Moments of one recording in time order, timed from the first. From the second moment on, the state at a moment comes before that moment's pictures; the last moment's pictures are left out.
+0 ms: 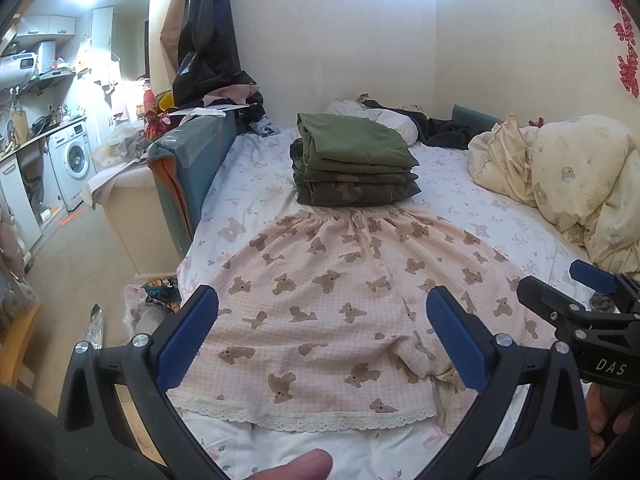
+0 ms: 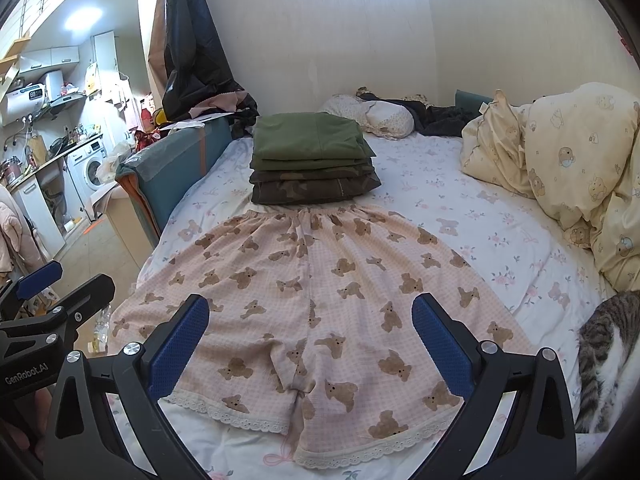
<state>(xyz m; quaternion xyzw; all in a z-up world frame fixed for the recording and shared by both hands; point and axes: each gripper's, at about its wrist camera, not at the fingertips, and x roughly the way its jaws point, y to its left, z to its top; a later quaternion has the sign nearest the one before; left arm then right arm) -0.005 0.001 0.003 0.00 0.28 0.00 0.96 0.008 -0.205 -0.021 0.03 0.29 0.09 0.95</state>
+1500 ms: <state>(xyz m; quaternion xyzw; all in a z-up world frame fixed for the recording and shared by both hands) -0.005 0.009 0.000 -0.01 0.28 0.01 0.96 0.007 -0.205 -0.024 0.03 0.29 0.09 0.95</state>
